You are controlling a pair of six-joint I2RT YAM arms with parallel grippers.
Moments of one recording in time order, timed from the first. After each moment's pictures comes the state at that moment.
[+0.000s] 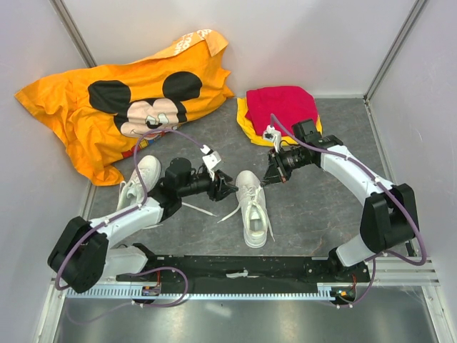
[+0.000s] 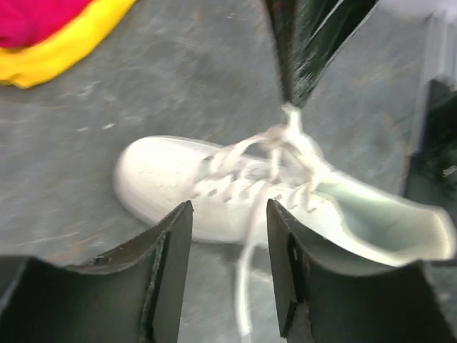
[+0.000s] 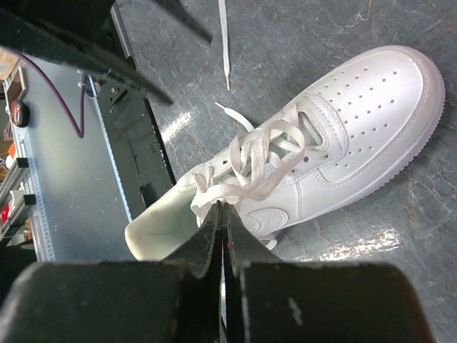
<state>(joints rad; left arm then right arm) -0.62 1.22 0.55 0.42 0.55 -0.05 0.35 1.54 1.16 -0.71 -0.93 -0.21</state>
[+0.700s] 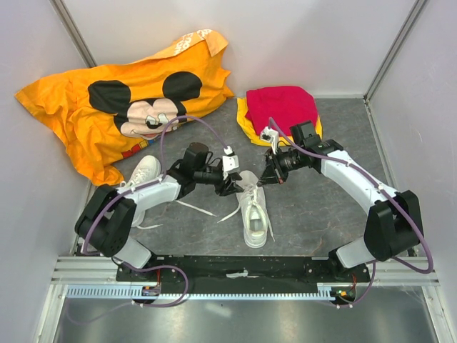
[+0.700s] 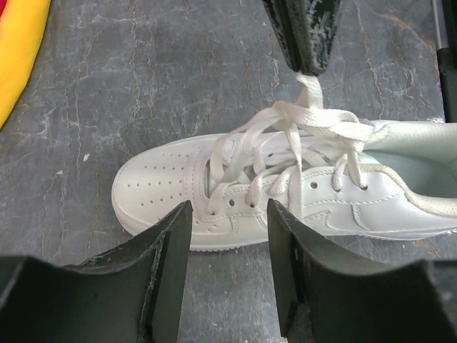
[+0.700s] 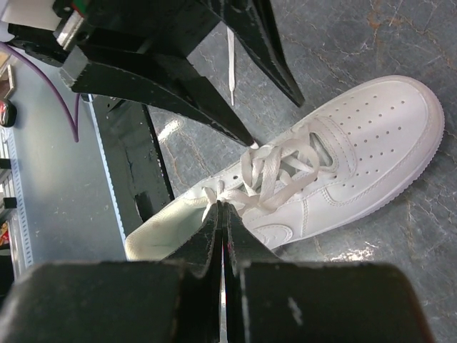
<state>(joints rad) -0.58 1.51 0.78 0.19 0.79 0.43 0.39 1.48 1.13 -0.62 -0.91 -0.18</state>
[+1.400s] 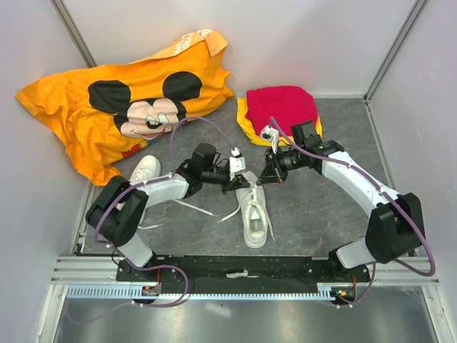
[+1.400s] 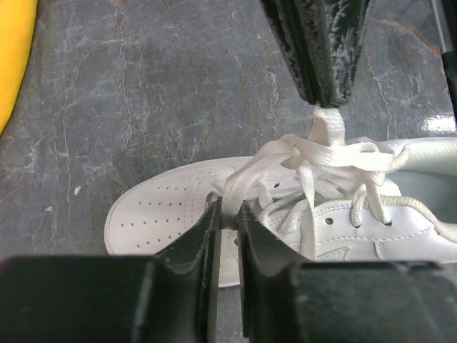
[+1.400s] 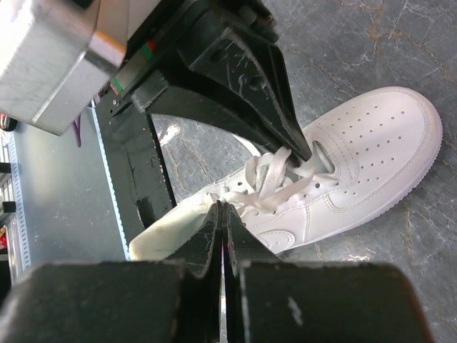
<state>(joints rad) -0.62 1.63 0.82 0.30 0.81 0.43 0.40 1.46 1.12 -0.59 -0.91 -0.15</state>
